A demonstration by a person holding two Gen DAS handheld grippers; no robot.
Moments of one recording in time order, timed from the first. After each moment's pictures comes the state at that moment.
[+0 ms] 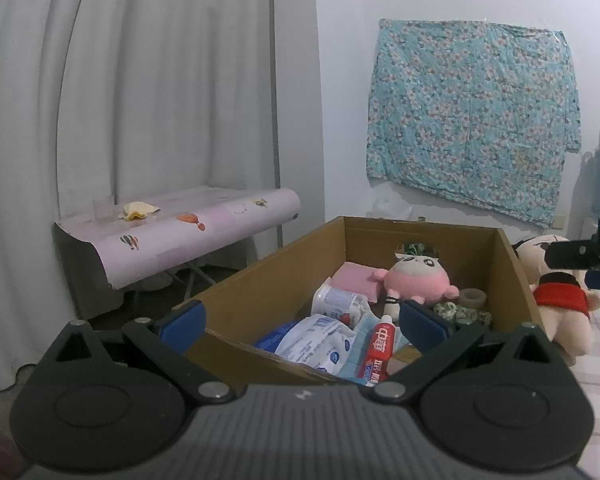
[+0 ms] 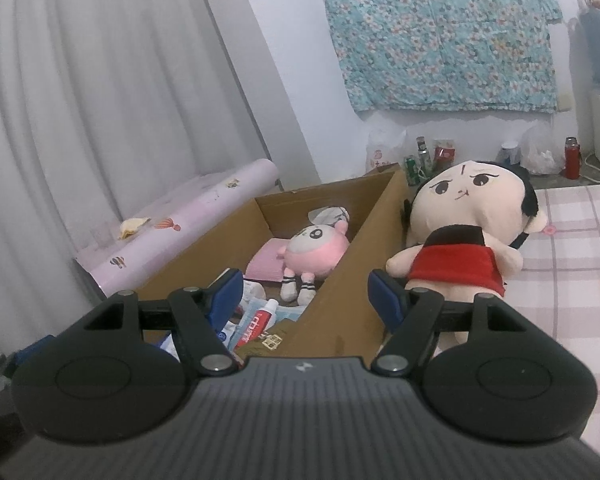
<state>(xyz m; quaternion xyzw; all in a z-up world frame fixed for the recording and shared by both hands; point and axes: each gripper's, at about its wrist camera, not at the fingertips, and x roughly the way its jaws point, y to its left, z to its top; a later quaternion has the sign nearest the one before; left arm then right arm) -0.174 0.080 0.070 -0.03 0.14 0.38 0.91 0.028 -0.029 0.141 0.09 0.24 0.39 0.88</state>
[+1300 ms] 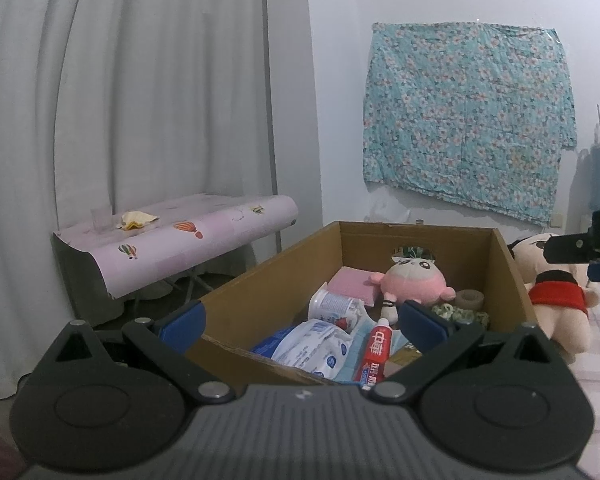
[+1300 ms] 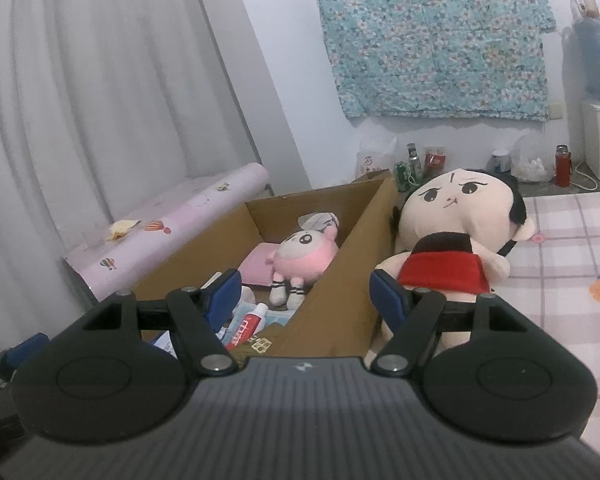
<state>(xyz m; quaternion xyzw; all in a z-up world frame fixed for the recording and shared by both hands) -0.171 0.078 0.067 -0.01 0.13 0.38 0.92 0.027 -0.031 0.144 0.09 0.24 0.38 0.89</state>
